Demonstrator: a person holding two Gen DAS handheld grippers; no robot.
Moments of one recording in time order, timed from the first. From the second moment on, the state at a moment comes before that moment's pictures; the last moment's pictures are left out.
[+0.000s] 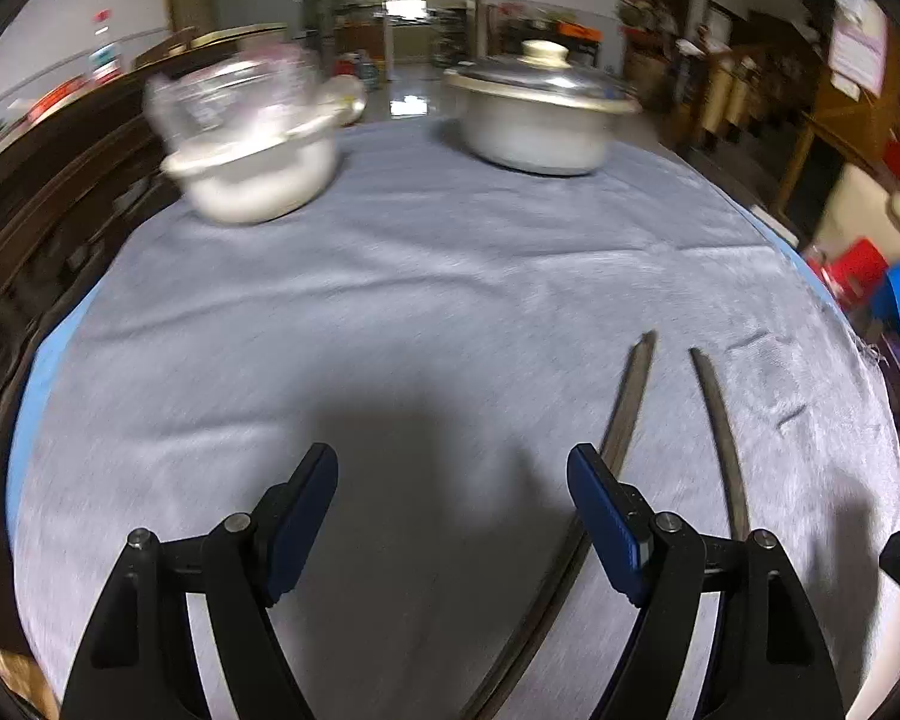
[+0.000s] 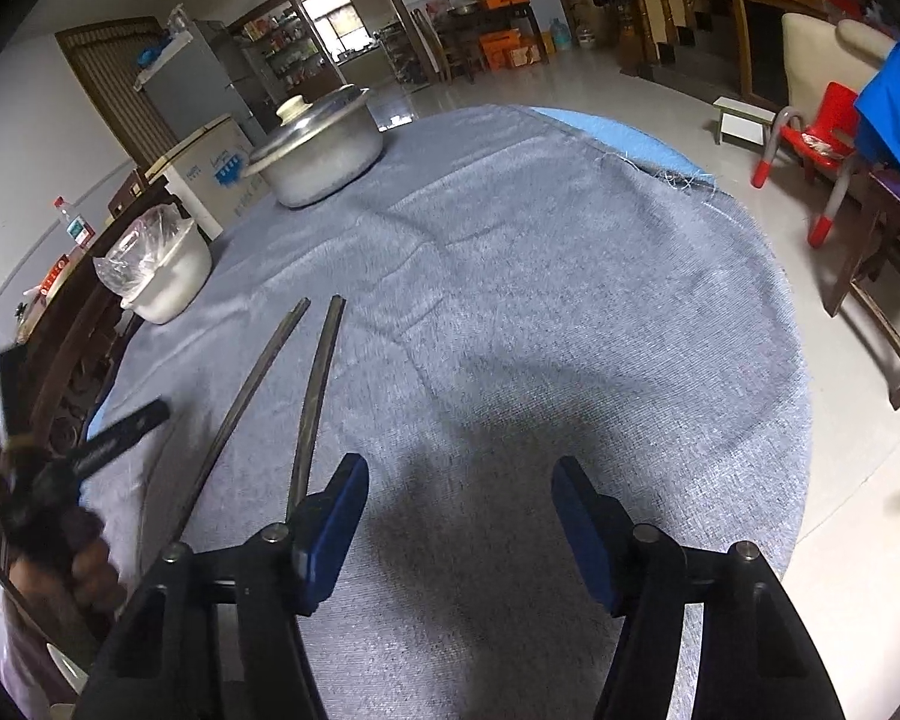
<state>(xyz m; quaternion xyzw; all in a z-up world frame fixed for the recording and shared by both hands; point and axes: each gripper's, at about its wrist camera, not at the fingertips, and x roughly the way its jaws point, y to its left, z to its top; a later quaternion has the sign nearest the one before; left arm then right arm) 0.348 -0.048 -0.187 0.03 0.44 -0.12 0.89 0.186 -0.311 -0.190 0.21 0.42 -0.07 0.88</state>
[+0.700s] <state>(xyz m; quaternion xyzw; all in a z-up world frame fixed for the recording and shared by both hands) 0.389 -0.118 -0.209 0.13 0.47 -0.18 0.85 0.206 -0.327 -0.206 0.23 0.43 -0.07 0.87</state>
